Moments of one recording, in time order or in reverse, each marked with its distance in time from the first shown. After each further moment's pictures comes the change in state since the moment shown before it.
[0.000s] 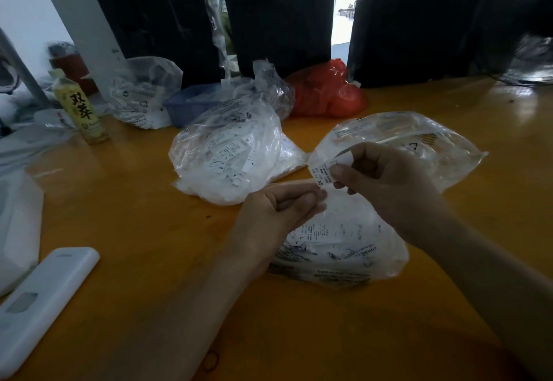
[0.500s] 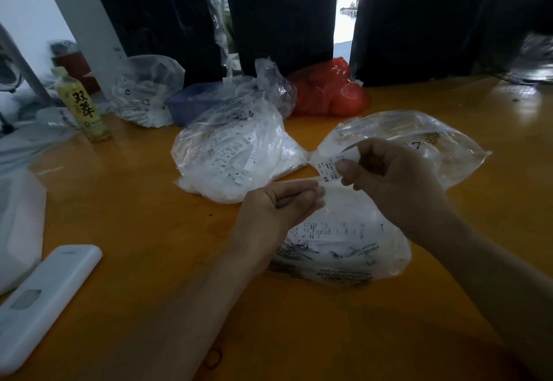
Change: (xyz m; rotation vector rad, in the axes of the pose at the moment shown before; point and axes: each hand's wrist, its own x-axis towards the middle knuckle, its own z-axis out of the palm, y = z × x) left_hand -0.001 0.002 0.000 0.048 0.040 0.003; right_hand 0.000 0.002 0.001 -0.125 0.081 -0.060
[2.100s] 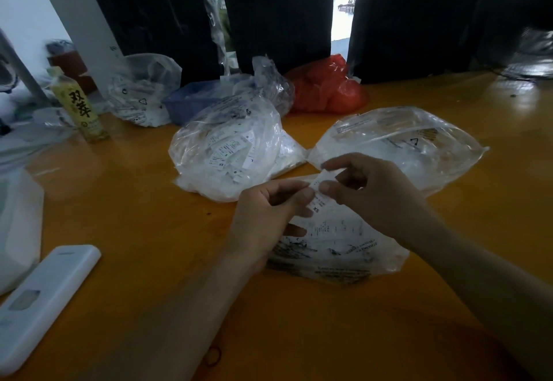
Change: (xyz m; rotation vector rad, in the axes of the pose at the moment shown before) left_hand 0.001 -0.003 -0.005 0.209 0.128 0.000; right_hand -0.004 0.010 0.013 -0.142 -0.128 0.073
